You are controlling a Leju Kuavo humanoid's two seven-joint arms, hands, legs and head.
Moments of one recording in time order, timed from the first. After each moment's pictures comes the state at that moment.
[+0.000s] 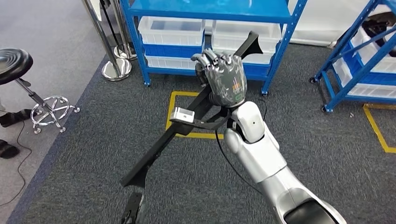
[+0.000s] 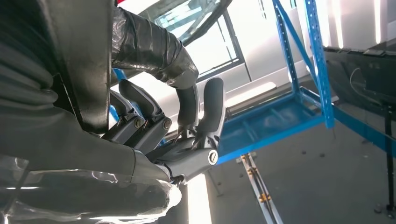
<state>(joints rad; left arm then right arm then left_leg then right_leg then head) -0.25 -0.27 0.83 -0.21 -0.96 0.14 -0.38 -0.74 0.15 0.47 -1.24 1.15 -0.70 -0.15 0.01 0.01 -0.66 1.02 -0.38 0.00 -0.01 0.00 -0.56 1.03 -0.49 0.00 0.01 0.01</state>
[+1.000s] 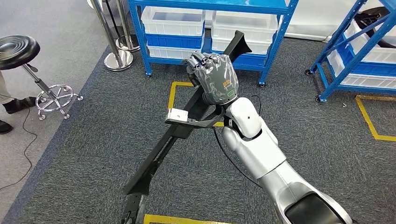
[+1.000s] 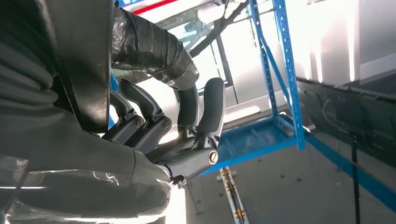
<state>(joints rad) -0.25 -0.28 0.83 -0.21 -0.94 0.14 -0.40 -0.80 0.13 0.55 -1.20 1.11 -0.60 -0.14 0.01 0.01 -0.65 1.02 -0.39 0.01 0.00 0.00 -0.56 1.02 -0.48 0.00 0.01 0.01</state>
